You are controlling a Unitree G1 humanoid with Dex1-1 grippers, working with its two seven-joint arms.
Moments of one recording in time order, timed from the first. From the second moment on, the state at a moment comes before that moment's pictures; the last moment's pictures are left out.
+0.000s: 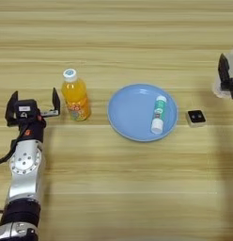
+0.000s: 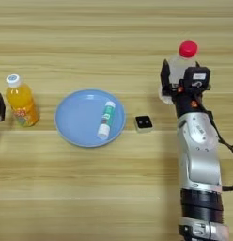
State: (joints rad) left arm -0.15 0.19 0.20 0.48 -0.08 -0.48 0.00; right arm -0.22 -0.16 -0.25 -0.05 0.13 0.01 0.11
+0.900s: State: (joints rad) left arm -0.15 0.19 0.20 0.47 -0.08 -0.48 0.00; right arm -0.24 -0.20 -0.20 0.26 0.10 -0.10 0.12
